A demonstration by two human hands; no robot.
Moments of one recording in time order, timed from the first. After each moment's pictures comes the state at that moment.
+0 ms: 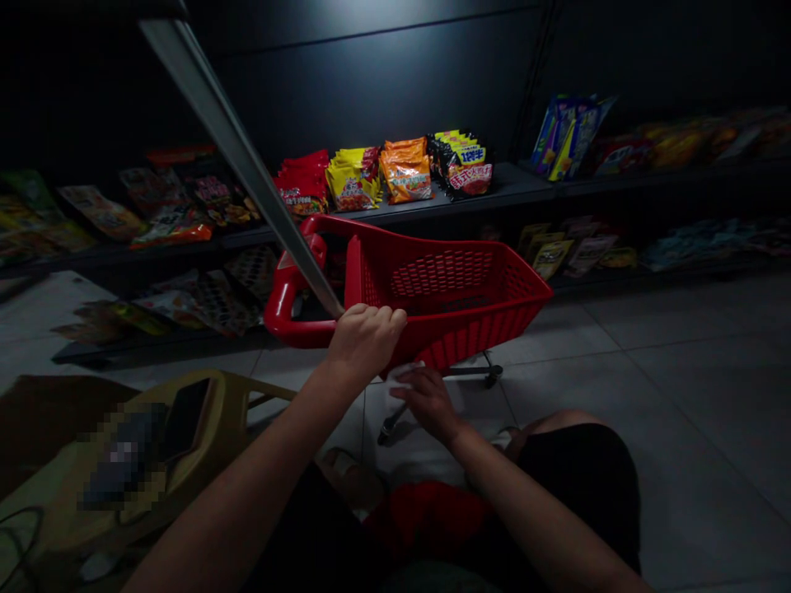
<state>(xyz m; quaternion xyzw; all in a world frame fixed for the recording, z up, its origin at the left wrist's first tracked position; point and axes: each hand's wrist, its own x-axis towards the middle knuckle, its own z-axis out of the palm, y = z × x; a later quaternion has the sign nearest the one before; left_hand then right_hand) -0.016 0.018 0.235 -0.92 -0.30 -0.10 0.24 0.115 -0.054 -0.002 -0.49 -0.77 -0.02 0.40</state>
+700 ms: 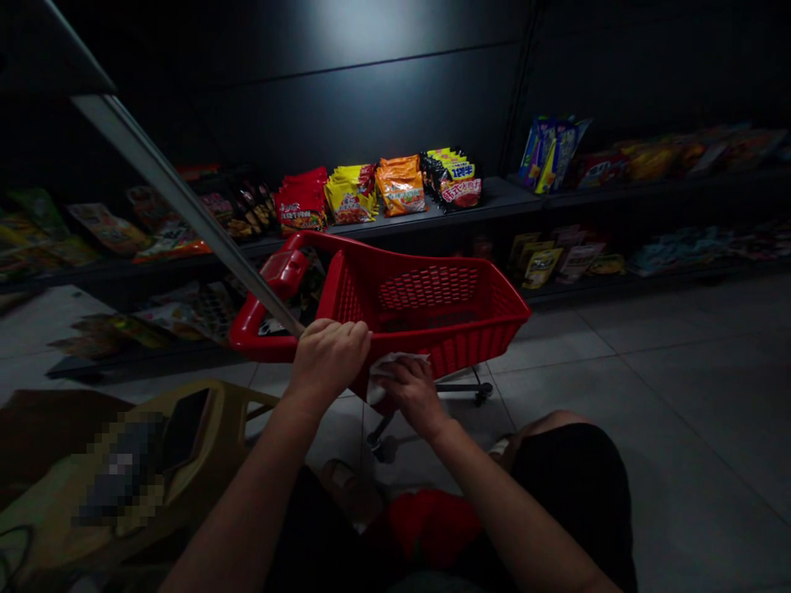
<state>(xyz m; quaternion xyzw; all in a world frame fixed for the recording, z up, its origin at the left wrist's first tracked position) -0.055 0.012 0.235 -0.88 -0.35 -0.15 0.27 0.093 -0.049 0.072 -0.53 -0.76 -0.07 0.38</state>
